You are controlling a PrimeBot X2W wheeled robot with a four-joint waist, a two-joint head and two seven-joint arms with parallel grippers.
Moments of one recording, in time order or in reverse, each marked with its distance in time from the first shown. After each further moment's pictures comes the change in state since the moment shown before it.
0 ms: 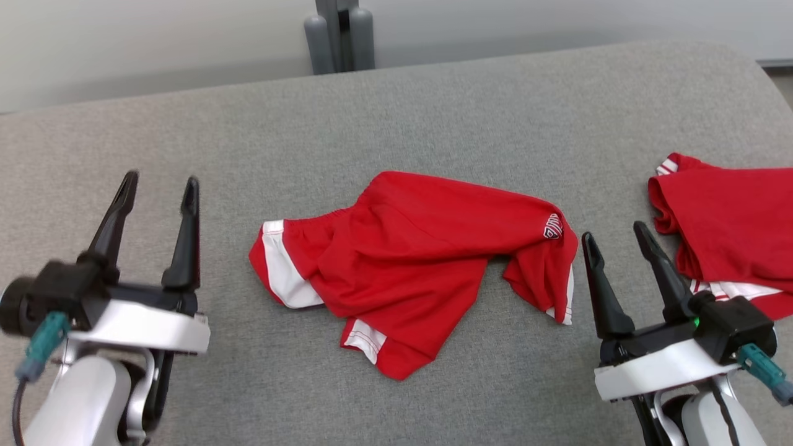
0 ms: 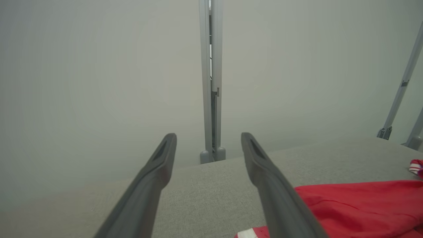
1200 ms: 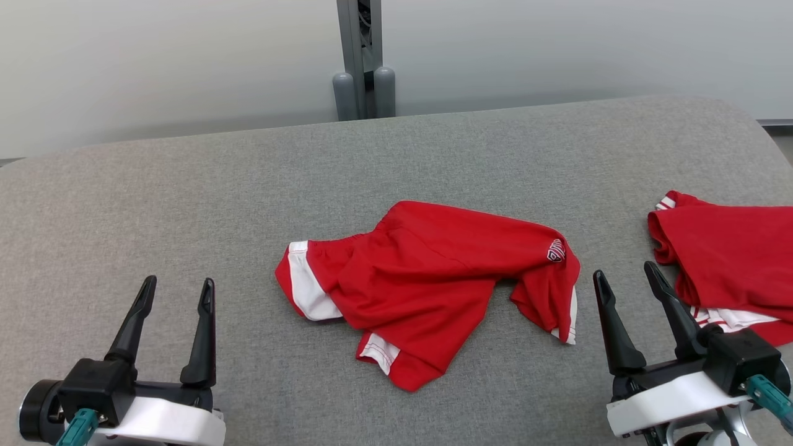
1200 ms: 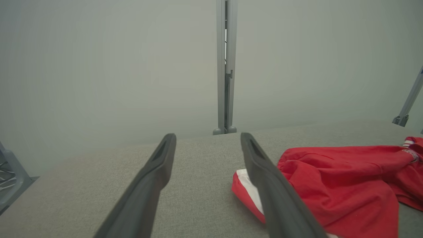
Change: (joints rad) left arm 0.315 0.001 0.017 -0.171 0.039 0.111 0.044; right arm 0.124 -0.001 -0.026 -0.063 -0.006 0.000 0.067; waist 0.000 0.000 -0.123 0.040
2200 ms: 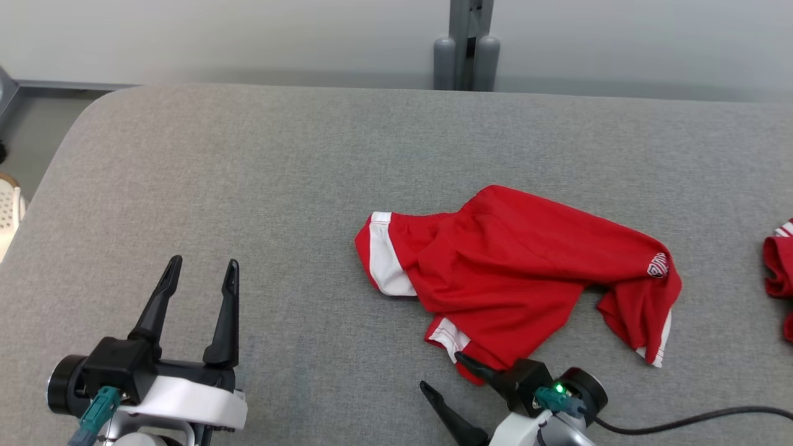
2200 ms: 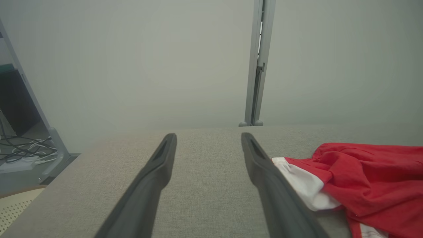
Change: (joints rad) left arm -0.070 -0.036 -0.043 0.038 -0.003 -0.026 -0.014; right arm -0.173 -0.055 0.593 0.300 0.129 0.000 0.131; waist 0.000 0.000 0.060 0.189
